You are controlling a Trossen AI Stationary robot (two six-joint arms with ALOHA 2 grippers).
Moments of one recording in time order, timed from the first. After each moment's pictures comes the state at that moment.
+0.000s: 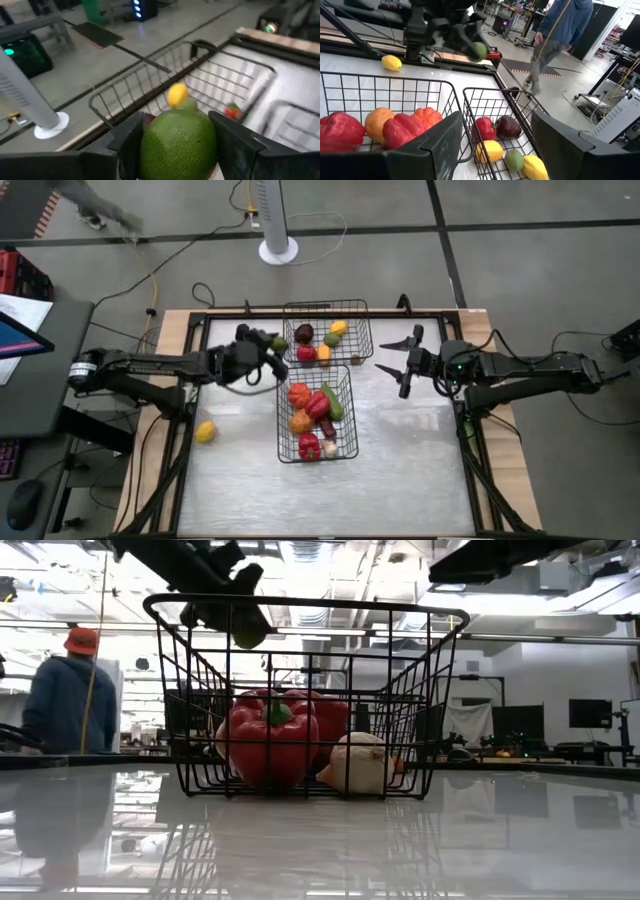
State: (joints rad) left arm 0.13 1.17 0.78 -0.05 -0.64 -0.22; right arm -0.03 0.81 0.69 -0.06 0.31 -0.25
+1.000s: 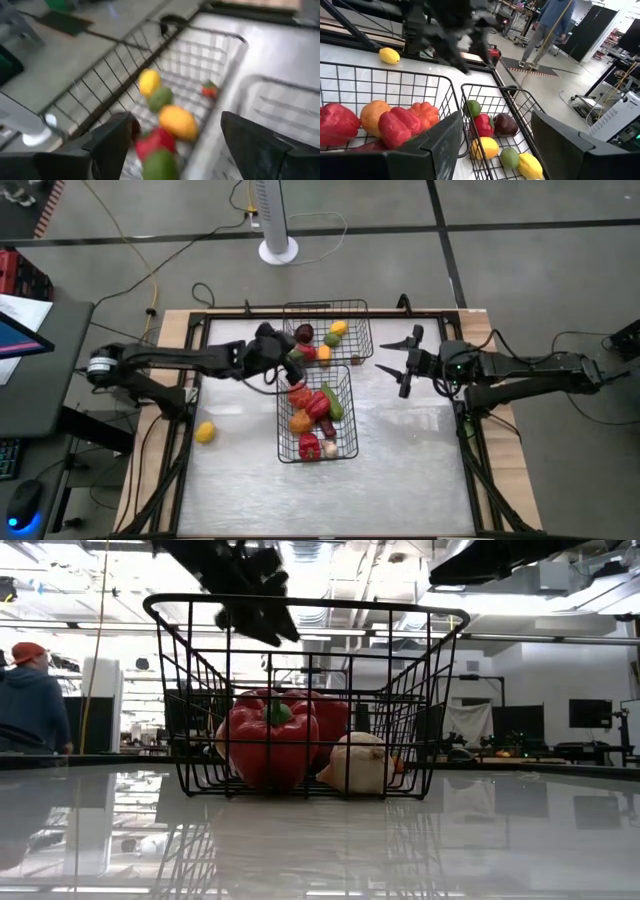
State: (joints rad) left arm 0.15 1.36 0.97 -0.17 -0.48 -0.13; right arm -0.03 0.81 0.69 -0.08 0.31 -0.29
